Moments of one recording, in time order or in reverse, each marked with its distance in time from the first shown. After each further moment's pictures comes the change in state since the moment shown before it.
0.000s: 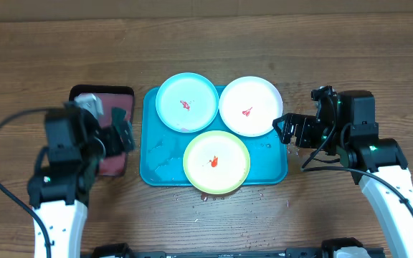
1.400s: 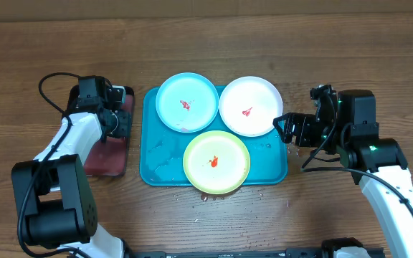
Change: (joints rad) left arm 0.008 0.739 0.089 0.250 -0.073 0.325; right arm 0.000 0.000 0.000 0.023 -0.018 -0.014
